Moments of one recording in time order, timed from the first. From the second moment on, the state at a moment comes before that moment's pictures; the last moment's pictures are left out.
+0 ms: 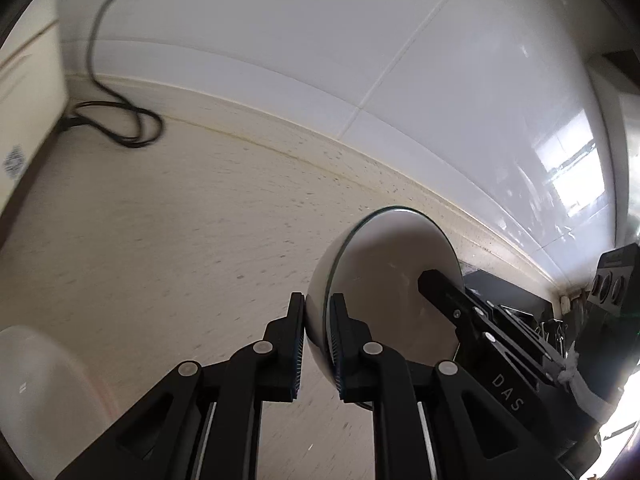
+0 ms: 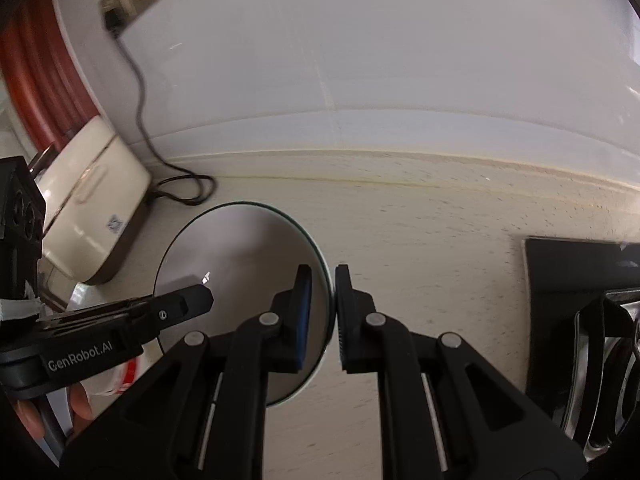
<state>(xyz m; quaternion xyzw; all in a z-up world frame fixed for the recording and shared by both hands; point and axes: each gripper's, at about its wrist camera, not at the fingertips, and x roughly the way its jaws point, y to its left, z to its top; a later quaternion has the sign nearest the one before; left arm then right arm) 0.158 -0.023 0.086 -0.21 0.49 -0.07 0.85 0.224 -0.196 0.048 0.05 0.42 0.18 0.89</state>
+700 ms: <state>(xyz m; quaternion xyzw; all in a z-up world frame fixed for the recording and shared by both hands) 0.035 0.126 0.123 -0.25 0.47 0.03 0.85 0.142 -0.039 0.073 0.00 0.42 0.30 0.86</state>
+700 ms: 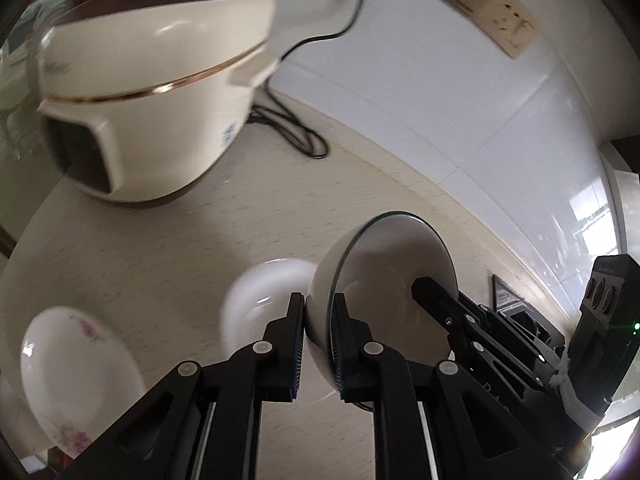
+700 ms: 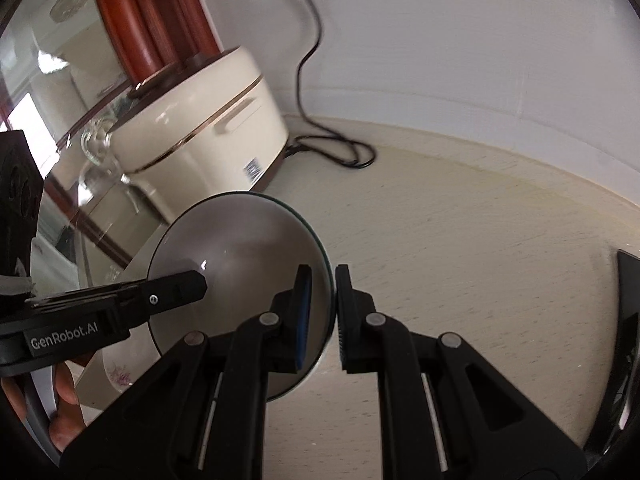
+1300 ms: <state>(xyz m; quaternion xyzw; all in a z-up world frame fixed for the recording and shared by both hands) 0.026 0.143 0.093 -0.24 0.51 0.05 0.83 0.143 -0.012 0.027 -0.02 0.47 0.31 0.82</state>
